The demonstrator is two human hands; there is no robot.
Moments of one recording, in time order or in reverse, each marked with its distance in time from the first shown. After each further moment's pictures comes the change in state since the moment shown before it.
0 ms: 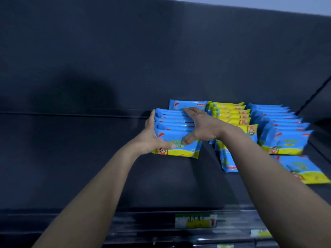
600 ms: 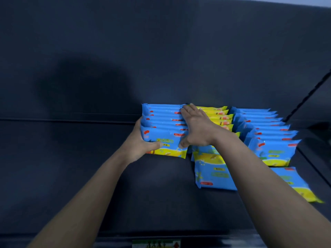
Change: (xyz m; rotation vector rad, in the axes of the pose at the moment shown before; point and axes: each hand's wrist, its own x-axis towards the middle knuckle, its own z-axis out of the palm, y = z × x) left_hand 0.047 0.004 0.053 -0.106 0.168 0.059; right_hand 0.012 0.074 -0.016 -0.169 0.038 -0.012
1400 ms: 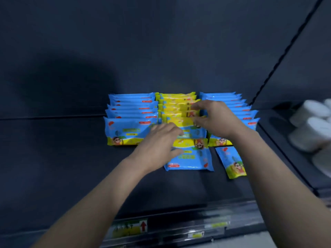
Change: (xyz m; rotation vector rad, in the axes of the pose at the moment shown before) left_hand -0.037 0.061 0.120 0.974 -0.209 0.520; right_hand -0.090 0.075 -0.020 0.241 0.336 0.122
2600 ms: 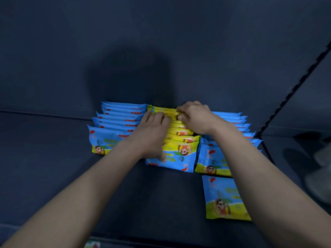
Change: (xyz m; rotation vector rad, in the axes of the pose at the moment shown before) left_hand 0.082 0.006 -0.005 0.405 -0.193 -0.296; right_hand 0.095 0.047 0.007 -0.213 -0.276 -0.268
